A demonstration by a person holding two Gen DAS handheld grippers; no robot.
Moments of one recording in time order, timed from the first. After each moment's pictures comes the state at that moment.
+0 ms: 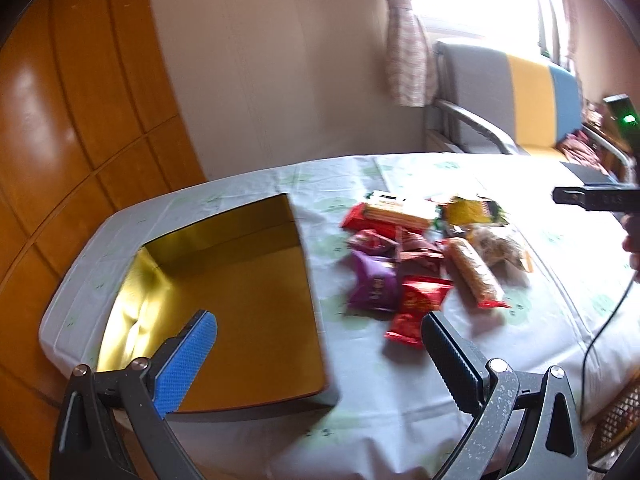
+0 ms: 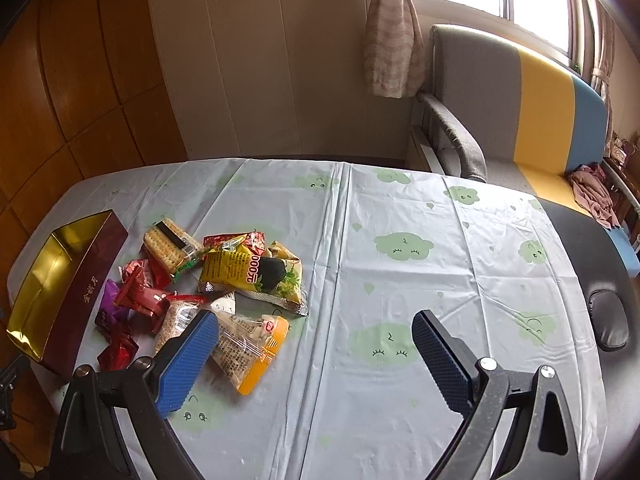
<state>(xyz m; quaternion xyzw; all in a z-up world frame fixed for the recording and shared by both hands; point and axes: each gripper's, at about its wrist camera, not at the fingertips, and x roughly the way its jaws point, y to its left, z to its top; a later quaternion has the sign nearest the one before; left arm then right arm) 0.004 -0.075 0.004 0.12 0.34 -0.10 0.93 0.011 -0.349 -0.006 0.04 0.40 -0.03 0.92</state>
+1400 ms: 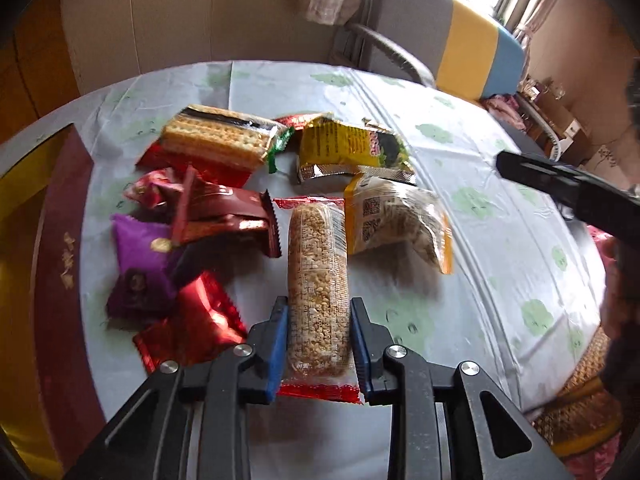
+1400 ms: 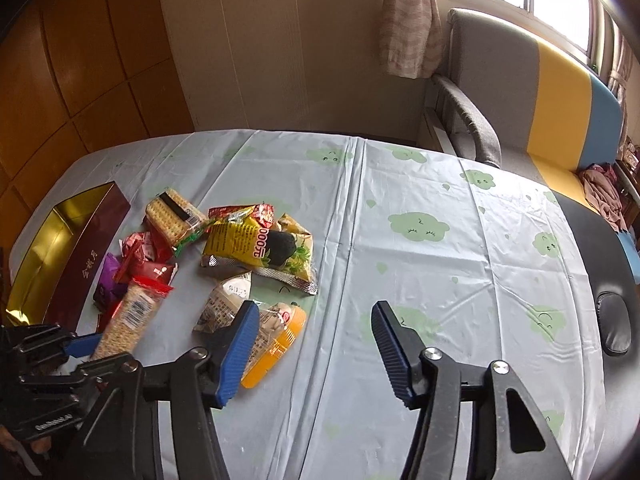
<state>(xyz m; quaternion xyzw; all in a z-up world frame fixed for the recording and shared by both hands) 0.066 -0.184 -0.064 0.04 0.50 -0.26 0.83 0.020 -0.335 -0.025 0.01 0.45 -0.01 0.89</state>
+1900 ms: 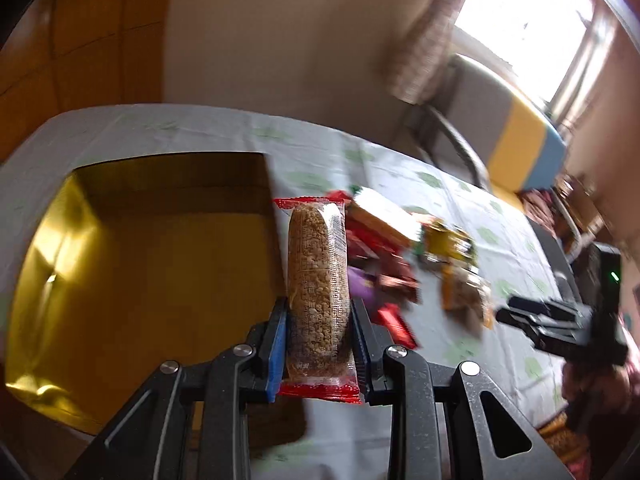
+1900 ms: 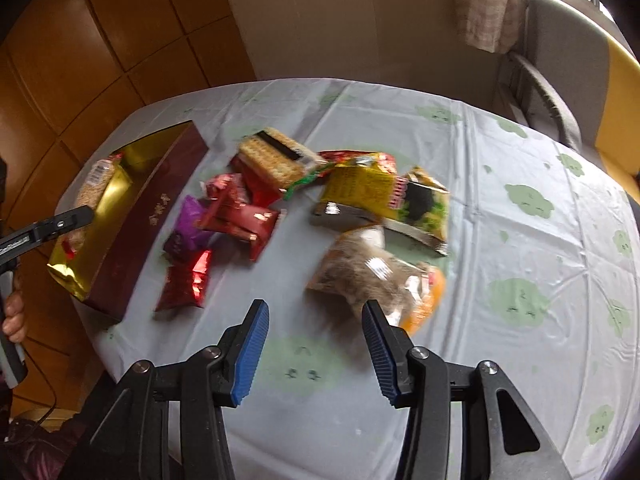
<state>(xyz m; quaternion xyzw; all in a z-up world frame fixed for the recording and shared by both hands) 0.086 -0.011 -0.002 -0.07 0.45 -0.15 0.88 0.028 -0.244 -0.047 0.03 0.50 0.13 0.86</state>
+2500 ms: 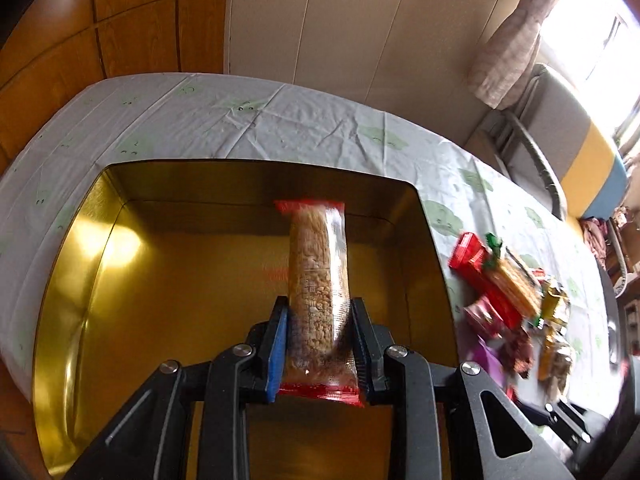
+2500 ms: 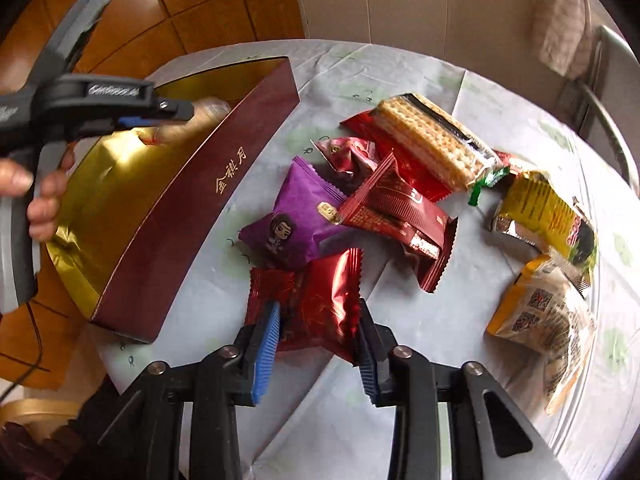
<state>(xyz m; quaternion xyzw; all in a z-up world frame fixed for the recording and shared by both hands) 0.197 0.036 -0.043 -0.08 0.50 -0.06 0.86 0.049 -0.139 -0.093 -0.05 0.52 0.16 0.84</state>
